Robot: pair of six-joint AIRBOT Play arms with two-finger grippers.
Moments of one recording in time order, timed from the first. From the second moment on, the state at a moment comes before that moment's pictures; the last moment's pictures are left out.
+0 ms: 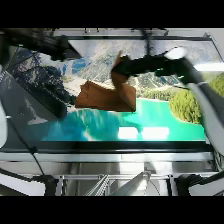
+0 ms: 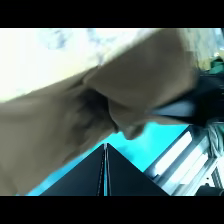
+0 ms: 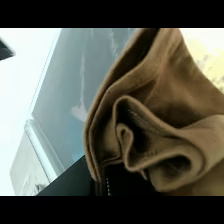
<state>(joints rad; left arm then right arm) 0.00 -1.72 1.99 -2.42 1.50 1.77 0.31 -1.75 1.63 -0.39 1.00 1.16</state>
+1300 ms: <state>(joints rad) 0.12 -1.35 1.45 -2.43 1.58 1.94 0.03 -1.88 1.59 -0.86 1.32 1.52</state>
